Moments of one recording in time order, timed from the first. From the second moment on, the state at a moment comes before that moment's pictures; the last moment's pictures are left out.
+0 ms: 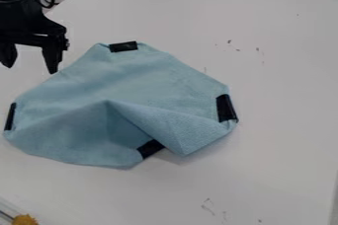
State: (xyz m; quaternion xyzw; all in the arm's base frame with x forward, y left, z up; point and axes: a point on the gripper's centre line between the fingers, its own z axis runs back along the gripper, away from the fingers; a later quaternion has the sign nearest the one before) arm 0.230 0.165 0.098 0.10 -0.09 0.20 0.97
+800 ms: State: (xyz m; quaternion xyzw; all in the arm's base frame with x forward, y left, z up) arm 0.246 0.063 0.085 0.06 -0.04 0.19 0.98
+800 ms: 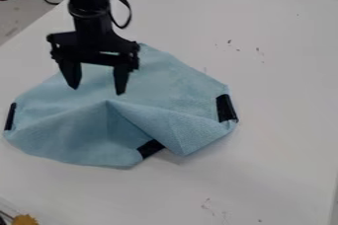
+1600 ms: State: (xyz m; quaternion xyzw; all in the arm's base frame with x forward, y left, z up) arm 0.240 -0.004 0.040 0.00 -0.05 0.19 0.98
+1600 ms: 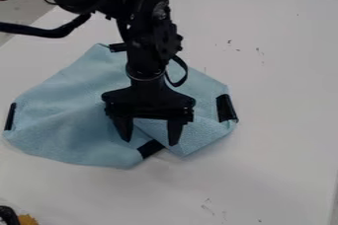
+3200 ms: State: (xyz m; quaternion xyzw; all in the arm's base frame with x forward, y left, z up) arm 0.227 0.005 0.003 -0.07 -0.04 0.13 0.99
